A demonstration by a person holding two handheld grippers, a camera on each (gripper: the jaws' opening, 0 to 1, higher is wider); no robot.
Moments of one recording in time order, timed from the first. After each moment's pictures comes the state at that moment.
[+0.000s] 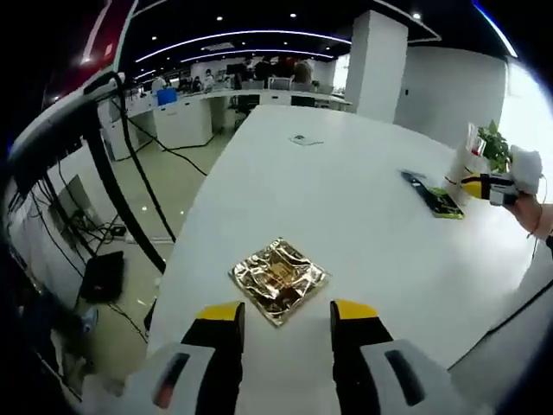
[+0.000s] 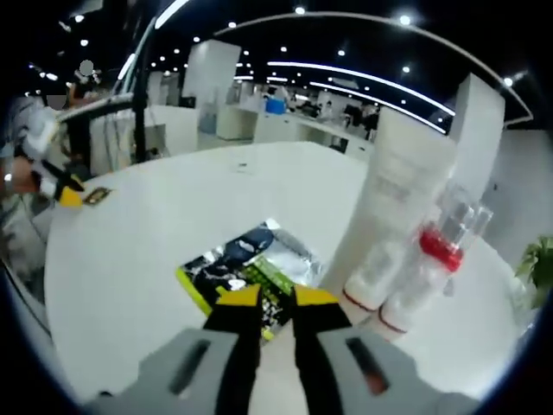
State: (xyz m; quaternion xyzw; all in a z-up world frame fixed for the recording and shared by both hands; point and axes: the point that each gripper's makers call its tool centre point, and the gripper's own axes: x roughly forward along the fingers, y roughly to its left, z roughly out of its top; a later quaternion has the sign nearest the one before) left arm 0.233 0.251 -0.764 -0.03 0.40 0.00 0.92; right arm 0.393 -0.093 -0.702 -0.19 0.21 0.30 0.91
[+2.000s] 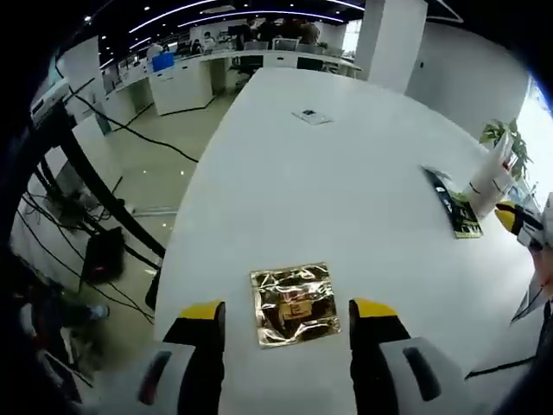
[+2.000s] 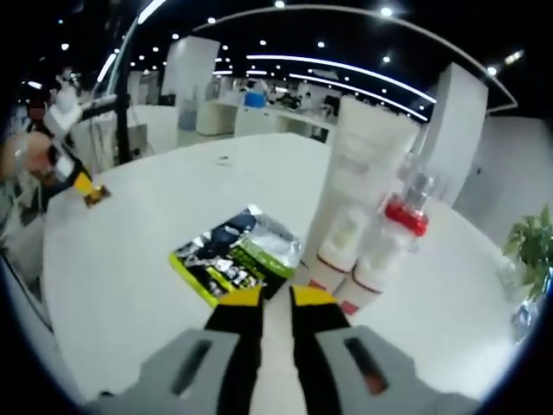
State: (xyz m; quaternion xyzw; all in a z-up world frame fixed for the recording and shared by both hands) left arm 0.279 0.237 -0.756 -0.06 0.50 0.01 0.86; right arm 0.381 -0.122 -0.700 -0.18 0.23 0.25 0.92
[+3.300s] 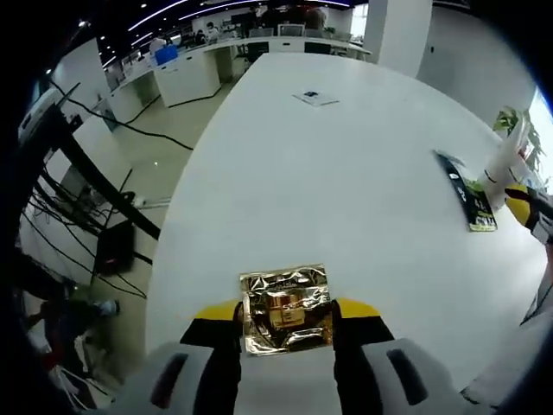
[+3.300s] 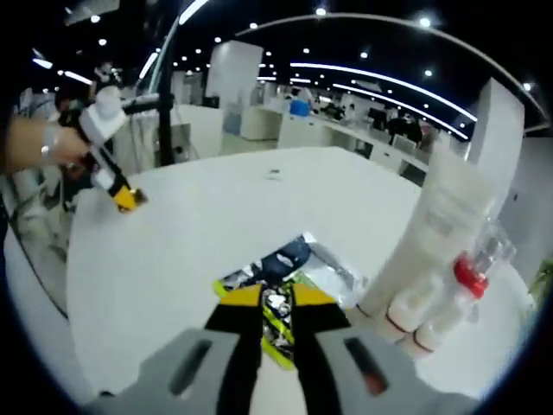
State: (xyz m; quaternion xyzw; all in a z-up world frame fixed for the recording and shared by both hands) left arm 0.282 0.235 -0.767 -0.05 0.52 0.04 0.85; right arm 0.376 -0.052 -0.697 -0.20 0.22 0.37 0.88
